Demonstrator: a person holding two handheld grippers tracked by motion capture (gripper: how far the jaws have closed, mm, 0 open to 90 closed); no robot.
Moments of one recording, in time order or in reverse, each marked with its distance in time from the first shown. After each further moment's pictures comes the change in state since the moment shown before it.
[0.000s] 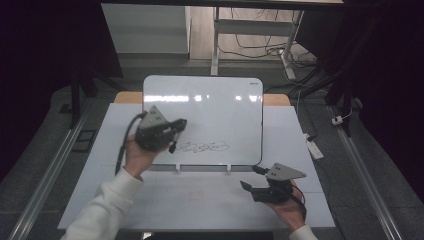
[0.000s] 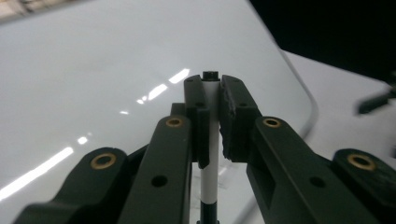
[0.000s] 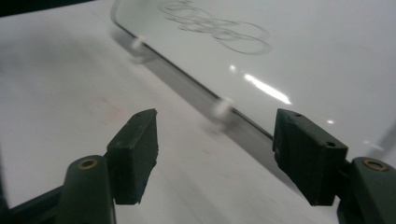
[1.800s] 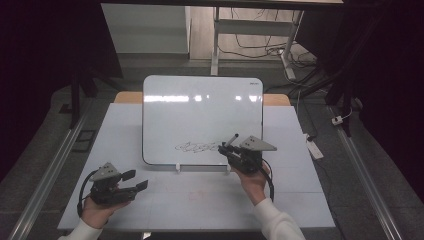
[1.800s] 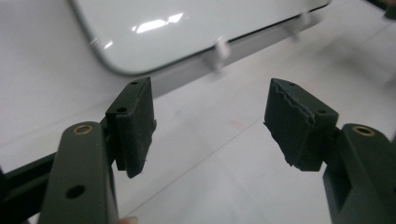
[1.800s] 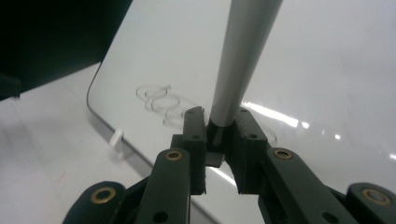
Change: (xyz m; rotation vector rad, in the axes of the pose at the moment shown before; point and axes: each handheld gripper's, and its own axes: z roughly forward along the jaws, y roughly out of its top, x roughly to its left) left arm 0.016 -0.165 -0.082 0.155 0.007 -0.341; right arm -0.007 0.058 0.082 -0.150 -0.064 0.142
